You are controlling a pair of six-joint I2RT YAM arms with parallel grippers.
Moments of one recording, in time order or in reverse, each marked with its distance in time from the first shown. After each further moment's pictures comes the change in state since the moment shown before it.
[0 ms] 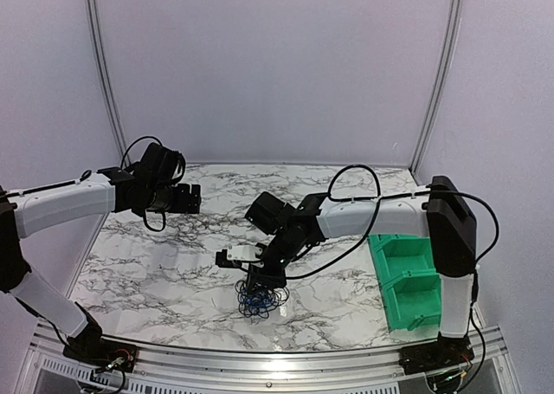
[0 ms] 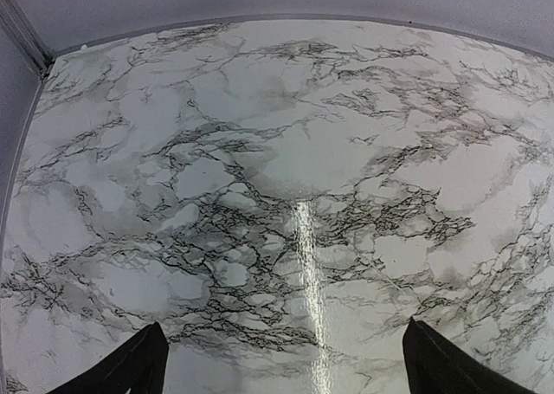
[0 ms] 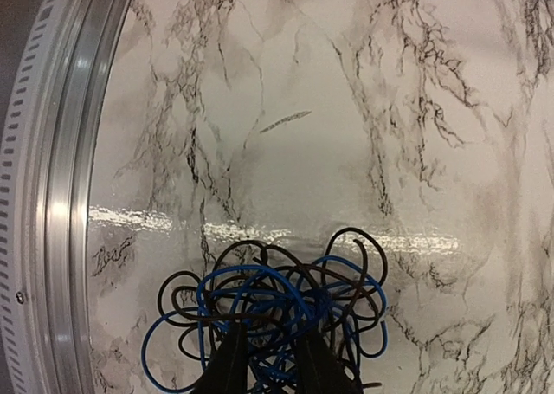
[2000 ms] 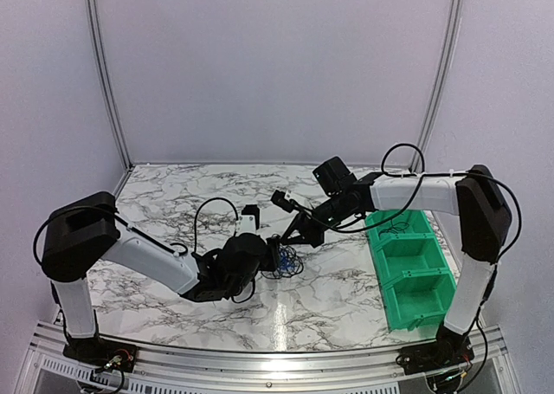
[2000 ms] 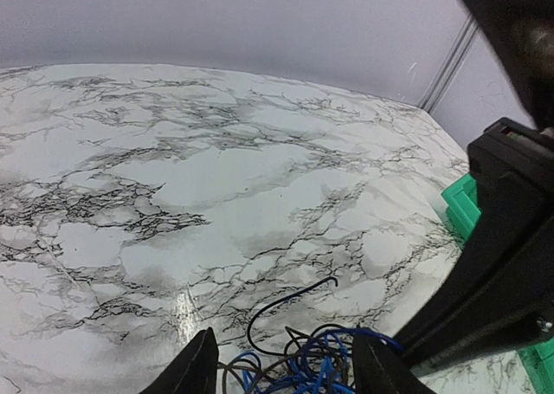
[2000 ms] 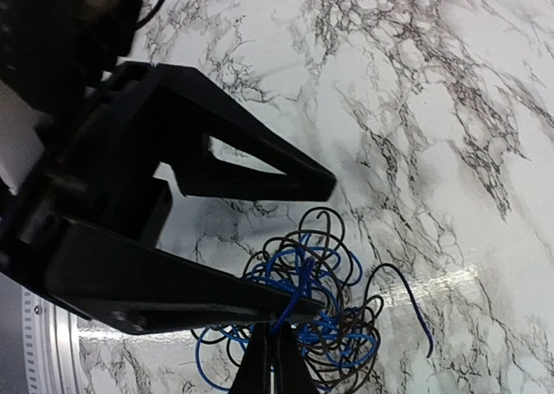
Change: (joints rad) left arm -0.581 0.442 -0.152 0.991 -0.387 -0.235; right arm -0.365 -0.174 -0.230 0.247 -0.283 0.091
